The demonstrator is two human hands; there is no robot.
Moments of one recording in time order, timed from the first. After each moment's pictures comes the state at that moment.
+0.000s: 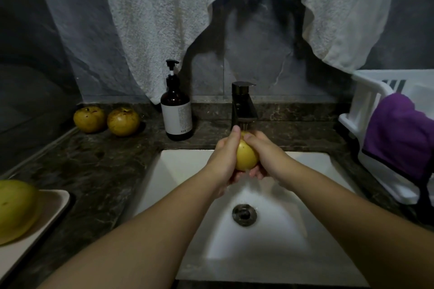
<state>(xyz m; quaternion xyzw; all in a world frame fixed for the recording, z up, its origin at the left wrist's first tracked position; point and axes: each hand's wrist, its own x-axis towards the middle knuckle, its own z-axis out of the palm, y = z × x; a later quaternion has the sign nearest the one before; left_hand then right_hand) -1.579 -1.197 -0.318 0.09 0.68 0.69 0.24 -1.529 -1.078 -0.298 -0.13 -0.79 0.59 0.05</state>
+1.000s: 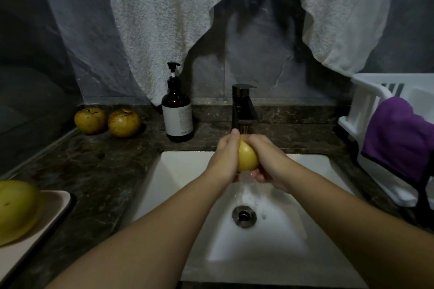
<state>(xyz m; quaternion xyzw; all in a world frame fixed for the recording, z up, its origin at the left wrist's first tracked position) -1.581 -1.194 -0.319 0.11 0.73 0.65 0.18 -1.528 -1.077 -0.301 -0.17 -0.73 0.66 0.04</state>
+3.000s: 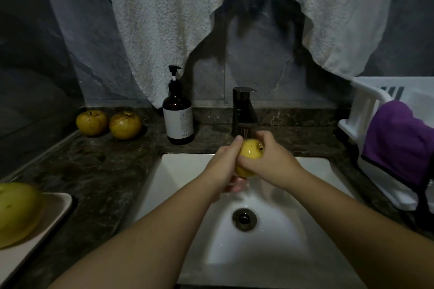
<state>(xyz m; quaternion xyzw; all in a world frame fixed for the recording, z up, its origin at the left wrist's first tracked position) -1.581 -1.207 -0.315 0.11 0.70 0.66 0.27 -1.526 -1.066 -0.302 -0.16 -0.91 0.35 0.13</state>
